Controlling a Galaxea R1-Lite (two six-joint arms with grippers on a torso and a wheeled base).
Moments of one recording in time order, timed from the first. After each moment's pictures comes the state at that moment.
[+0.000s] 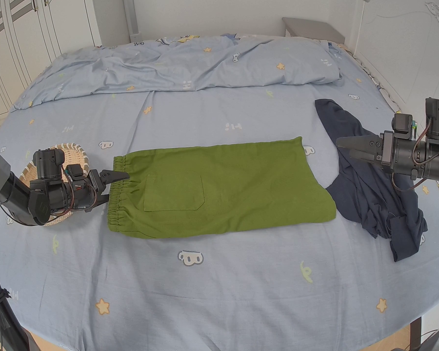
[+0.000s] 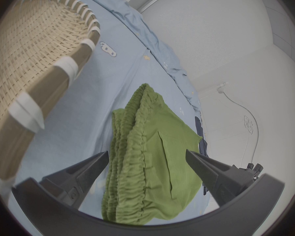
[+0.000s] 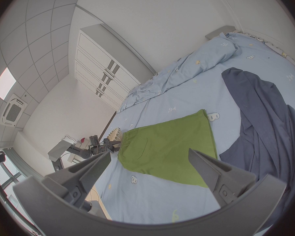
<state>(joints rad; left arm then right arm) 0.10 2.06 -0.98 -0.62 -0.66 -0.60 0.11 1.61 -1.00 -0.28 0.69 0.32</state>
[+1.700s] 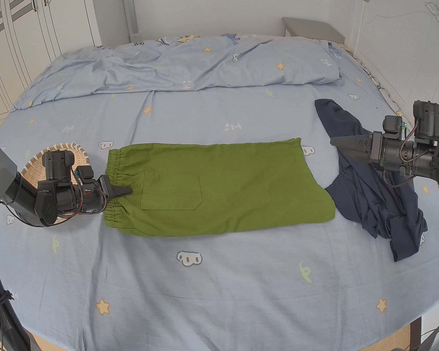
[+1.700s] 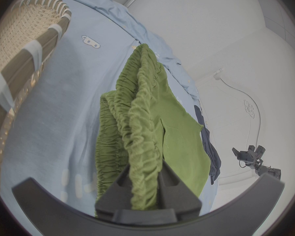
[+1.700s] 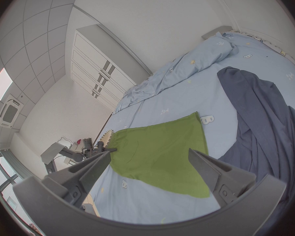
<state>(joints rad) 0.05 2.07 -0.99 -0.59 -0.64 -0.49 0.08 1.73 -1.05 -0.34 0.68 0.31</state>
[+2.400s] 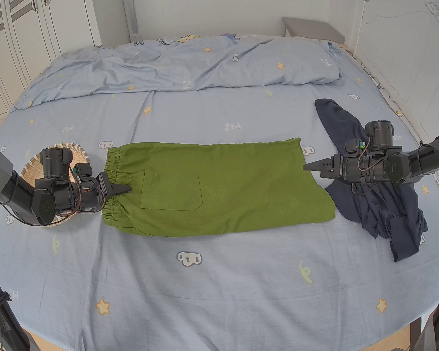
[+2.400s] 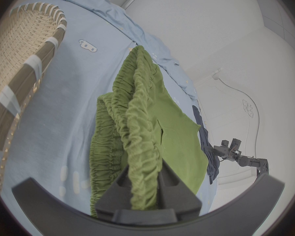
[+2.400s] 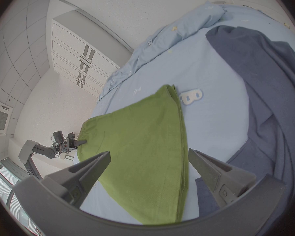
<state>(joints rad) 0.04 2.04 -0.98 -0.58 -0.64 -0.49 0.07 2.17 -1.41 -0.17 0.68 0.22</state>
